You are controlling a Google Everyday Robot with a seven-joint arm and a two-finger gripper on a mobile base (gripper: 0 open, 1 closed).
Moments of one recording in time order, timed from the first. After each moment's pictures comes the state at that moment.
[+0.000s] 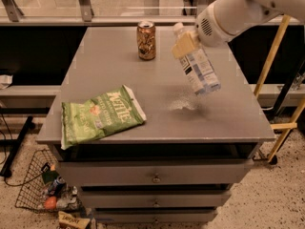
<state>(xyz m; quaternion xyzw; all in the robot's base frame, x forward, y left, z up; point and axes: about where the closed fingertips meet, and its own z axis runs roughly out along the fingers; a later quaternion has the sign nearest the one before) 0.622 -0.094 0.943 -0.27 0.90 0.14 0.32</state>
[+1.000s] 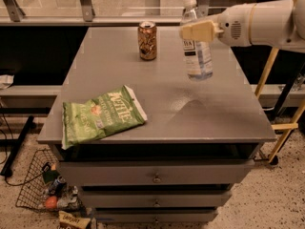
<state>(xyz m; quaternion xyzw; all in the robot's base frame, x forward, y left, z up) 0.640 -0.111 0.995 -0.32 0.74 0.28 0.52</state>
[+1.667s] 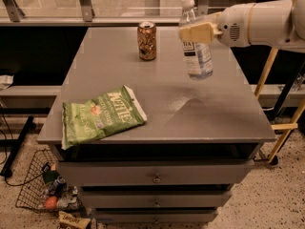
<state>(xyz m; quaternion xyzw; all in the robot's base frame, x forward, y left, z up) 0.640 -0.108 0.995 -0.35 0.73 0.26 0.53</state>
